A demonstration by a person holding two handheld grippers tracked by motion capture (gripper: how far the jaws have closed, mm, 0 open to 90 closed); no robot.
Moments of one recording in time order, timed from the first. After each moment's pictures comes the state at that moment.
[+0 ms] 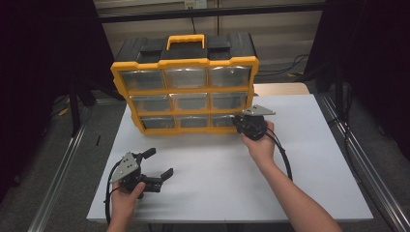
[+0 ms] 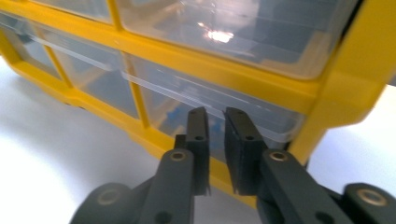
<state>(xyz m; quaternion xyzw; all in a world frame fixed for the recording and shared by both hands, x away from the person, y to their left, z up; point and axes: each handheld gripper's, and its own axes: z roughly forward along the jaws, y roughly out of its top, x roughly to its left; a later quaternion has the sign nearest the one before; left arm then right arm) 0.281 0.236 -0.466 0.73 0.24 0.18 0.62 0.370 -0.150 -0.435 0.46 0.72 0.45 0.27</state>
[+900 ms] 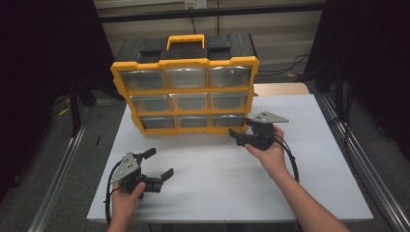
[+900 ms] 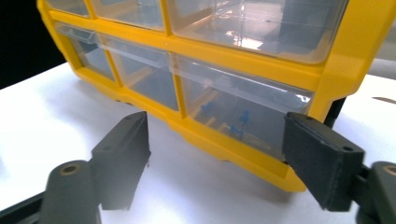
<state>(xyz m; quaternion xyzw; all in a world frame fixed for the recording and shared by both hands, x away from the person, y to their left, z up) 0.280 0.235 -0.466 0.73 0.24 0.18 0.62 0.340 -0.167 -0.430 0.43 0.71 0.50 0.23</state>
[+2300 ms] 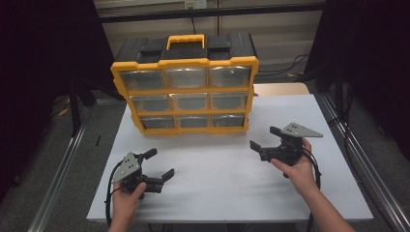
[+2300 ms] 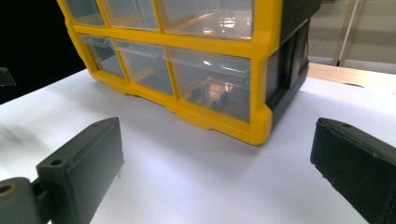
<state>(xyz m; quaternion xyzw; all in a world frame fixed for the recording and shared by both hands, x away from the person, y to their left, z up) 0.280 0.233 -0.467 0.73 0.25 0.18 0.62 0.292 -0.225 -0.432 0.43 0.69 0.54 0.23</state>
